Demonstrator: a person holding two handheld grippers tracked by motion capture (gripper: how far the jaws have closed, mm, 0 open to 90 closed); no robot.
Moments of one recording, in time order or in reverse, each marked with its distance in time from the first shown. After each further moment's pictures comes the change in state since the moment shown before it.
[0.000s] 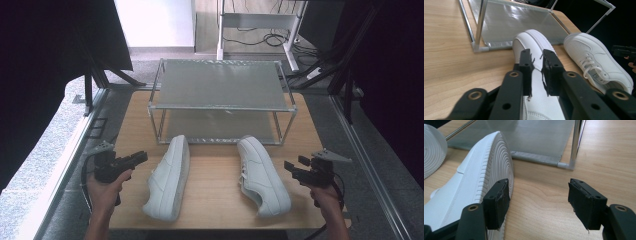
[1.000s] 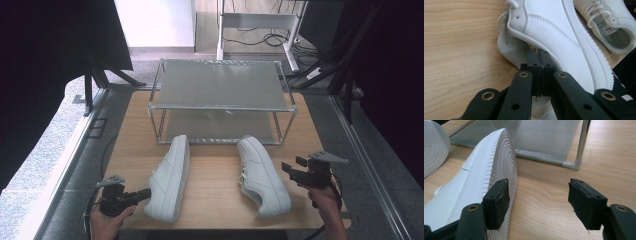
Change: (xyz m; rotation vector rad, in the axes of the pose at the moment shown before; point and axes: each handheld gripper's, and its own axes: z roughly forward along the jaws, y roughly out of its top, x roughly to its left) left arm -0.006 -0.082 0.000 0.226 -0.026 -0.023; right arm 0.006 -0.002 0.003 0.007 0.014 -0.016
